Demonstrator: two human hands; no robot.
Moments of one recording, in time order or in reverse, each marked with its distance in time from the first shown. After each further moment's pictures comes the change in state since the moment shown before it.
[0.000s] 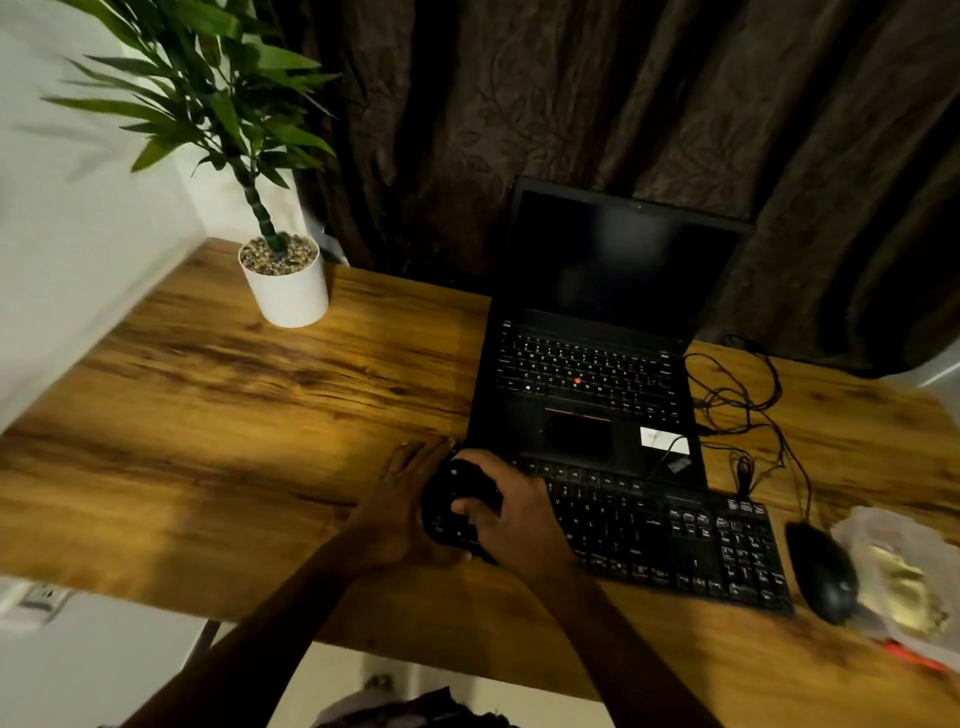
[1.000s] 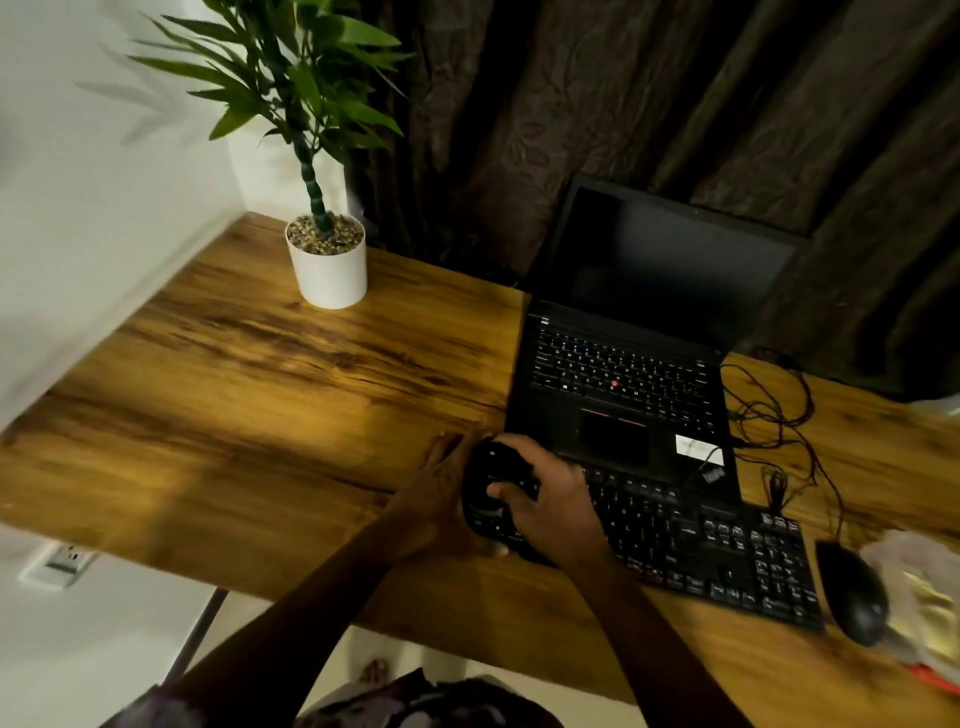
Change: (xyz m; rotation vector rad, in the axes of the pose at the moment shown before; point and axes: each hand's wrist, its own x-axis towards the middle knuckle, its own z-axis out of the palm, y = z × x) left_hand 0.007 -0.005 0.003 0.046 -0.031 -0.029; right_hand 0.014 -0.009 0.009 -0.091 0.042 -0.027
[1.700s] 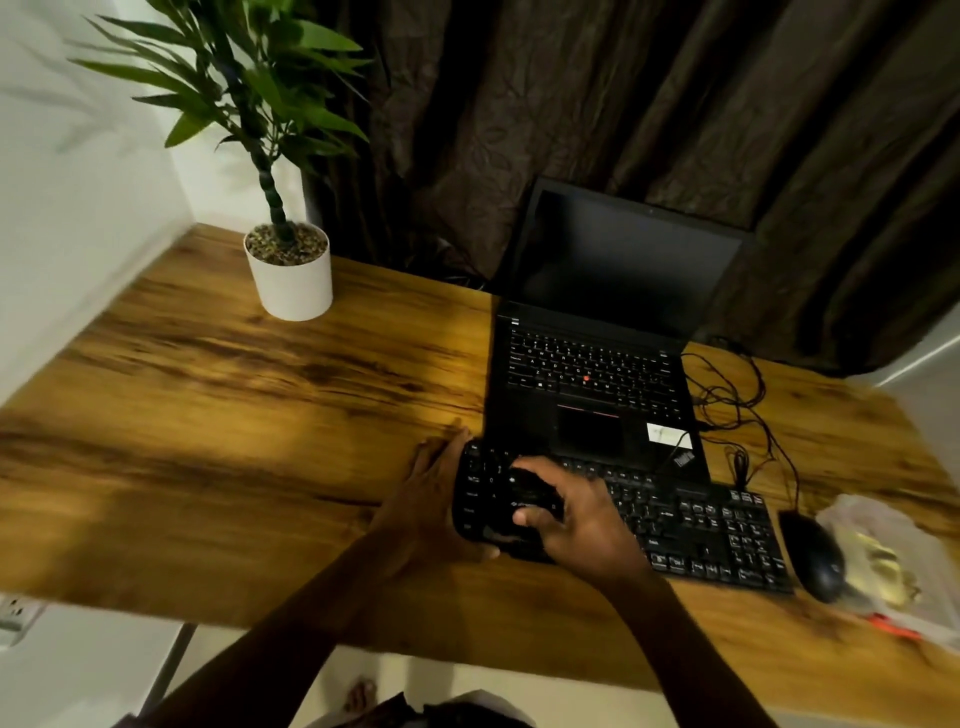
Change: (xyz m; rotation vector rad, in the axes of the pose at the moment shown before) left_hand -0.005 0.007 -0.002 -0.004 0.015 0.017; right_hand -0.032 0.009 -0.029 -0.036 -0.058 0.069
